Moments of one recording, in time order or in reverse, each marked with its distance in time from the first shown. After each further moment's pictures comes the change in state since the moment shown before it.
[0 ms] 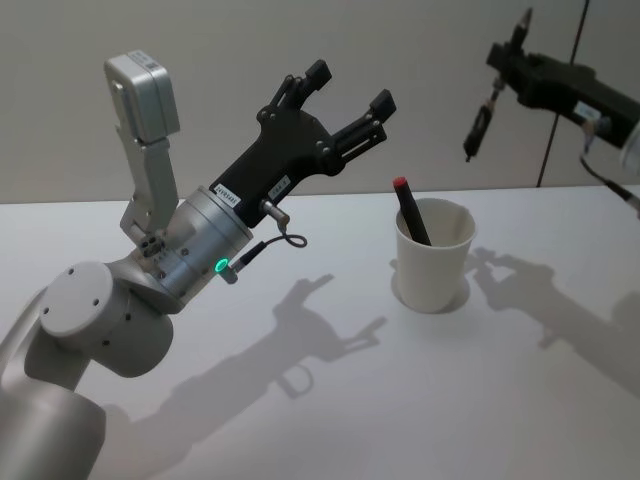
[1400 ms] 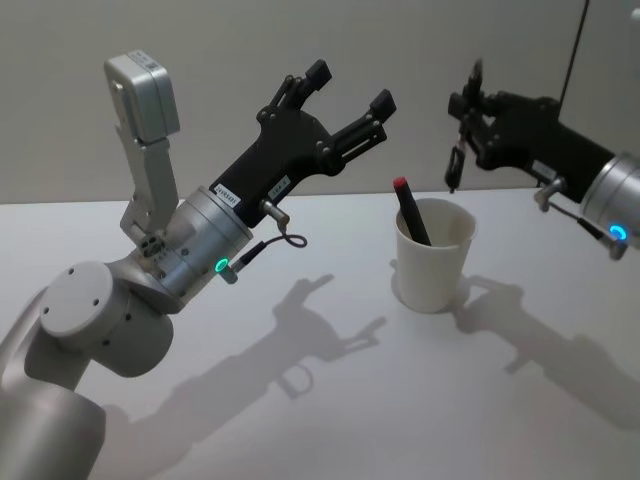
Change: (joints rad) left arm 0.000 0.000 0.000 0.000 0.000 0.000 0.000; right arm -0.078 0.005 -0.079 -0.053 -0.308 -0.188 0.044
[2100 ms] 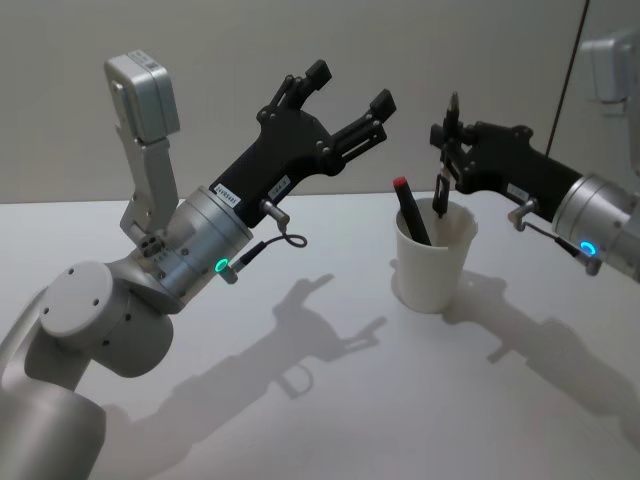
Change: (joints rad) left arm 0.000 0.000 0.000 0.000 0.000 0.000 0.000; right arm 0.022 -0.050 -0.032 0.092 -0.054 0.019 0.005
